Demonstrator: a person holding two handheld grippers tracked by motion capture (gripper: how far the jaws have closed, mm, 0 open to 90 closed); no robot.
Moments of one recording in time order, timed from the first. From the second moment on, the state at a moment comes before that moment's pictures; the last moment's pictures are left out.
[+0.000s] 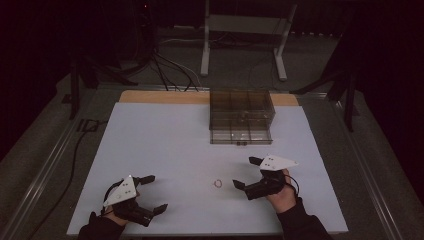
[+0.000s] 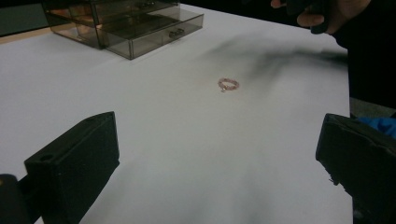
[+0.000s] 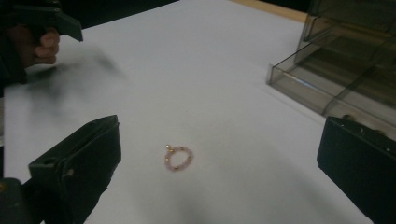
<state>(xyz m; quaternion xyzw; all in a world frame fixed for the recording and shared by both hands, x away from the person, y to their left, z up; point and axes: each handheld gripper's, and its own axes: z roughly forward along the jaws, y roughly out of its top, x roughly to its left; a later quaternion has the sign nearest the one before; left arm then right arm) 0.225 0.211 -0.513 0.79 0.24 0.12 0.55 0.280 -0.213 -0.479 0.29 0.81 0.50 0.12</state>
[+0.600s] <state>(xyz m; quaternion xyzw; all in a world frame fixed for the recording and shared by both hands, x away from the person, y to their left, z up) 0.225 0.210 -0.514 0.79 0.24 0.12 0.55 0.290 -0.196 -0.497 0.32 0.82 0.46 0.10</state>
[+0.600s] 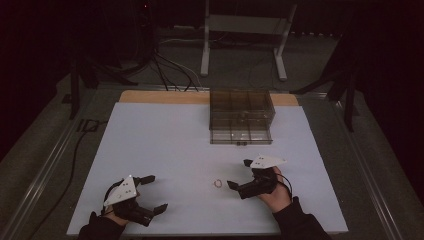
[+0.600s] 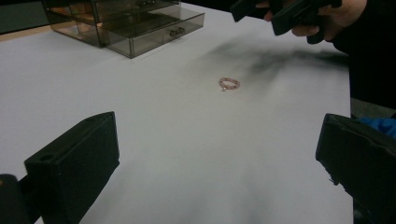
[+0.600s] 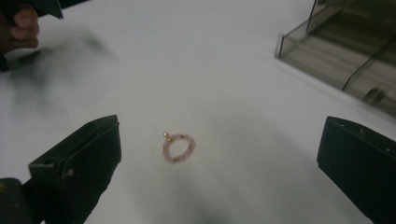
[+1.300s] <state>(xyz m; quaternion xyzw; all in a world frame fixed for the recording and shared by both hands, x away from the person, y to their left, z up) 0.225 0.210 -0.513 0.79 0.24 0.12 0.55 0.291 -0.172 -0.513 0.32 0.84 0.42 0.08</state>
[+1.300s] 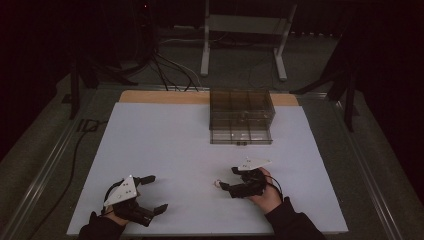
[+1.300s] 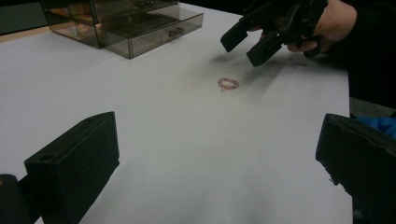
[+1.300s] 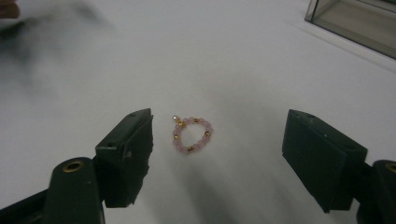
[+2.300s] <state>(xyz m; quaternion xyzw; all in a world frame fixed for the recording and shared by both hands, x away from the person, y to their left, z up) 0.225 0.210 -0.514 0.79 0.23 0.12 0.55 0.297 -0.147 -0.520 0.32 0.87 0.37 0.10</state>
